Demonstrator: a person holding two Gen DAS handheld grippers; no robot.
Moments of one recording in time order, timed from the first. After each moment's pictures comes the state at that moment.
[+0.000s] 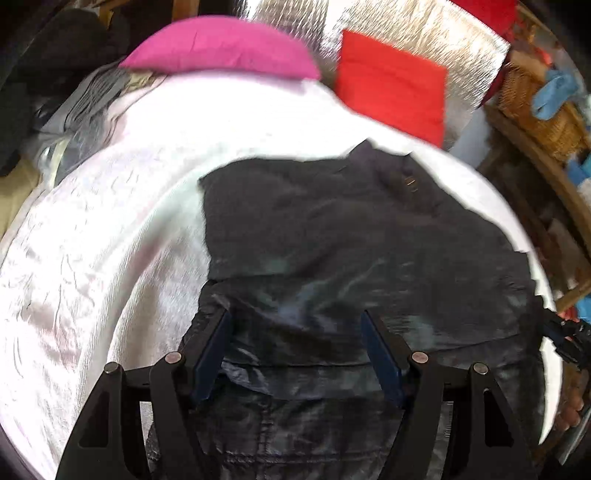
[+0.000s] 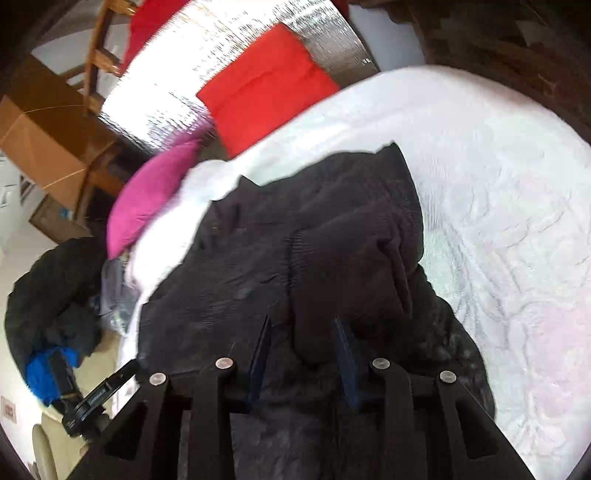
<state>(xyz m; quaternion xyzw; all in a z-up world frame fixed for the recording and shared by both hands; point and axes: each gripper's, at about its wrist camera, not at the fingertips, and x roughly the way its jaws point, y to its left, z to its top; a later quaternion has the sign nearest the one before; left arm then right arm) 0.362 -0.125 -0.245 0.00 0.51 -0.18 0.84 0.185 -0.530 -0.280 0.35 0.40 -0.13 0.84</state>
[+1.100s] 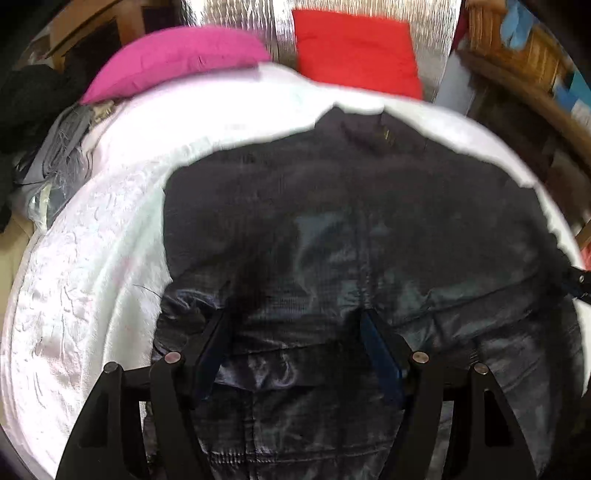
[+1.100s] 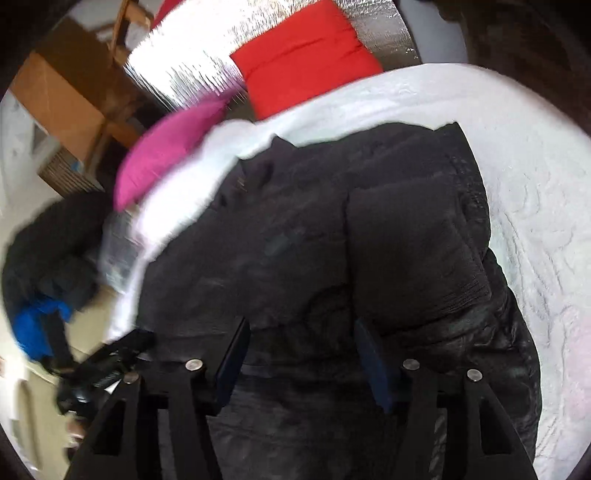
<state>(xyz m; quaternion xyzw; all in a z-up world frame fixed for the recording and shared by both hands) 0.336 -0.168 -0.260 0.10 0.50 -0.21 0.83 0.212 -0.489 -0.297 0.29 0.45 -0.09 0.84</state>
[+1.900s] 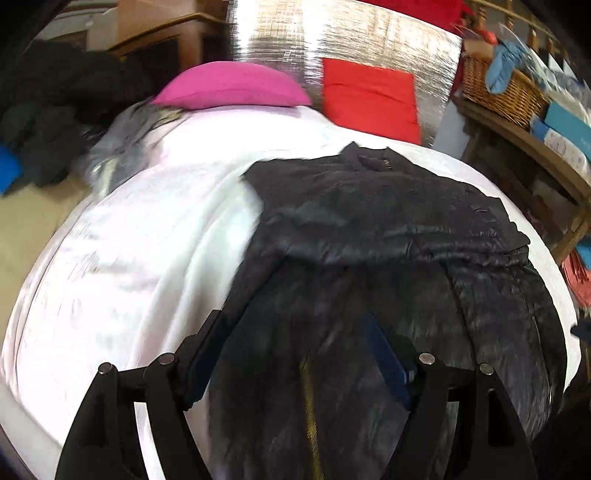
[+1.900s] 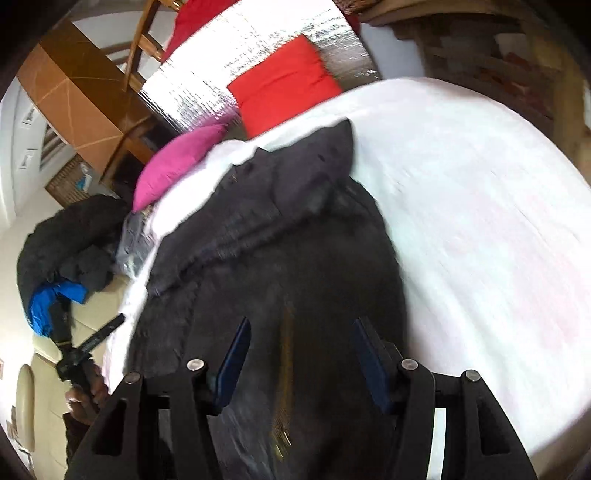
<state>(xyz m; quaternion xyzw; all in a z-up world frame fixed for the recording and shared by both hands) 0.204 -0.030 -0.211 0.03 0.43 -0.19 0.88 -0.005 -0.476 -0.267 0.31 0.39 -0.10 0.86</state>
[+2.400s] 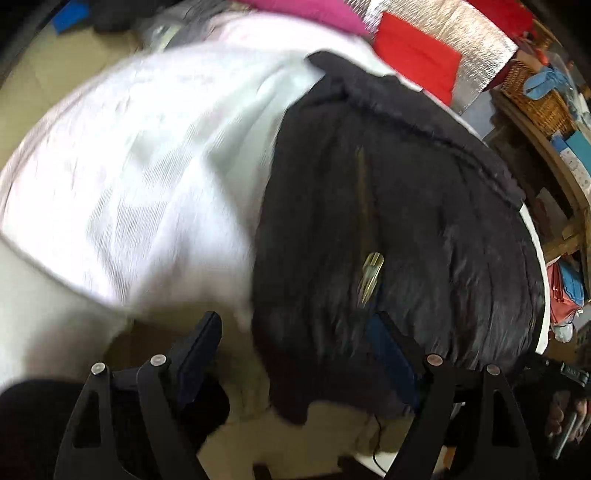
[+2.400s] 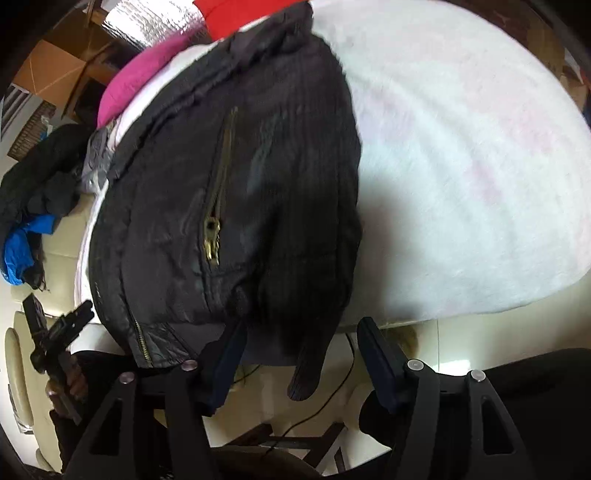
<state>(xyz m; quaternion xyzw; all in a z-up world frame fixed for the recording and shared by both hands) 0.104 0.047 -0.273 -0.07 0.57 -0.16 0.80 -0.062 -0.436 -0.331 0.31 0.55 -0.10 0.77</state>
